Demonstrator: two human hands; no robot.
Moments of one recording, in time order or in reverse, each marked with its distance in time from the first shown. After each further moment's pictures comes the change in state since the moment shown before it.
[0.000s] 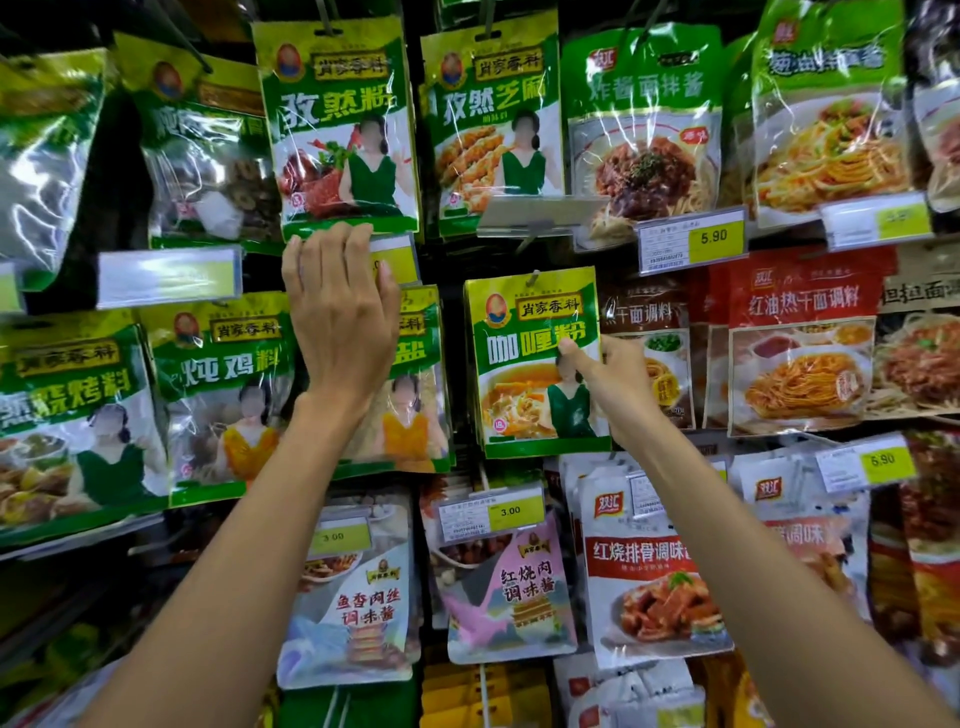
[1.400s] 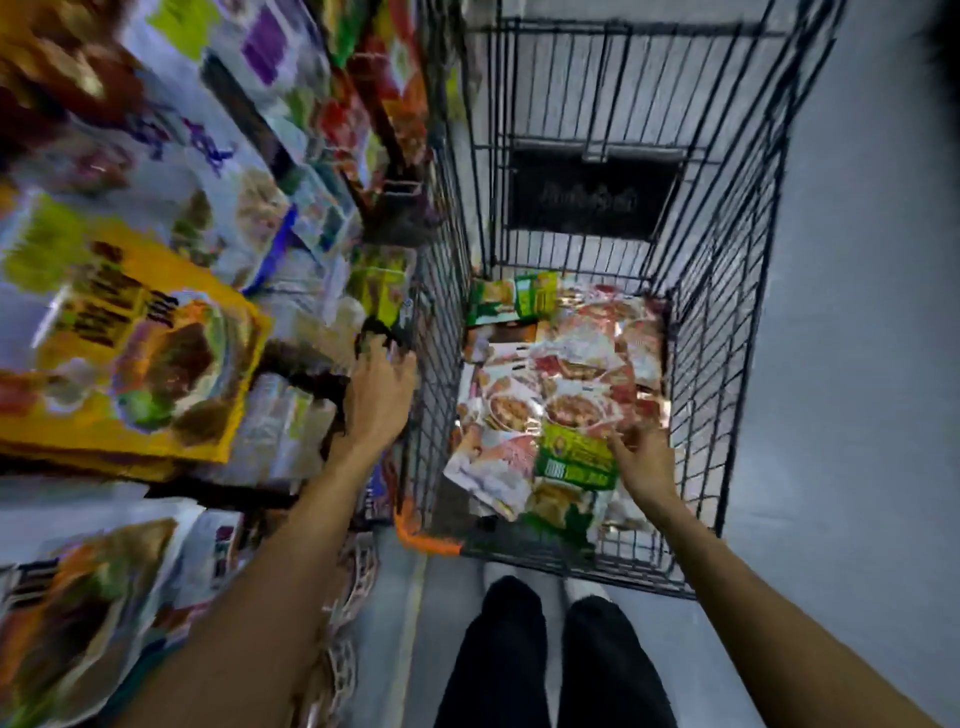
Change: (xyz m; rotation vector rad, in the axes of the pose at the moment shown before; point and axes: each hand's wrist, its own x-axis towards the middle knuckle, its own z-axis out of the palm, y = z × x) left_hand -0.545 0.502 -0.114 -1.185 -1.986 0.216; right_hand -0.599 0.357 -0.281 -0.636 0.992 1.458
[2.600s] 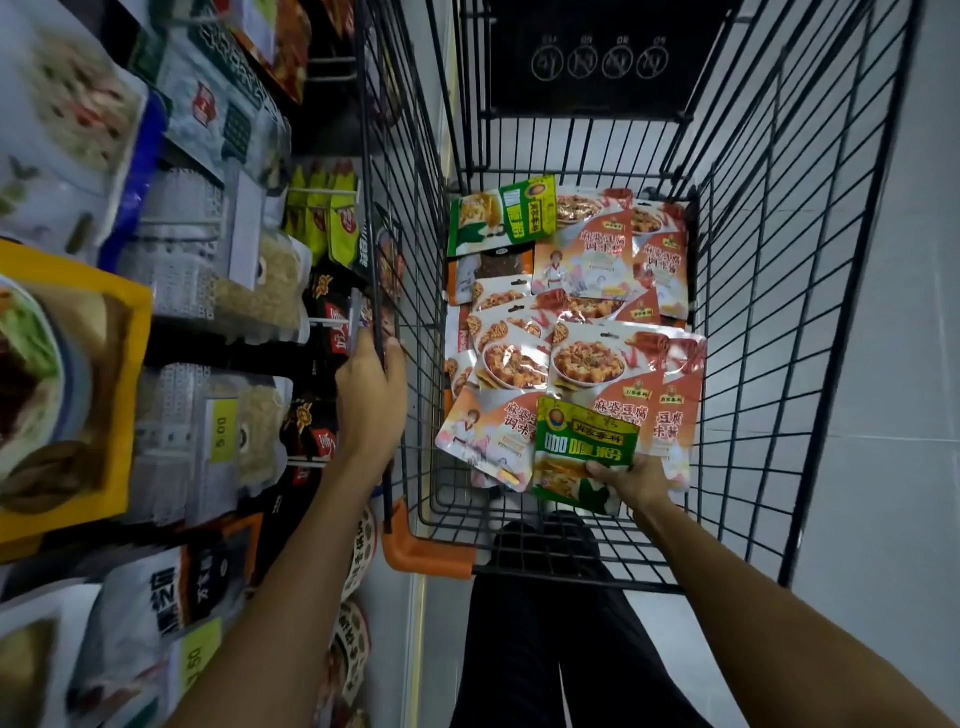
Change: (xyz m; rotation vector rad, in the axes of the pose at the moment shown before) left_hand 0.020 -0.042 0.067 -0.116 0.042 0.056; right_hand 0.018 0.081 0.094 0.361 -0.141 0.602
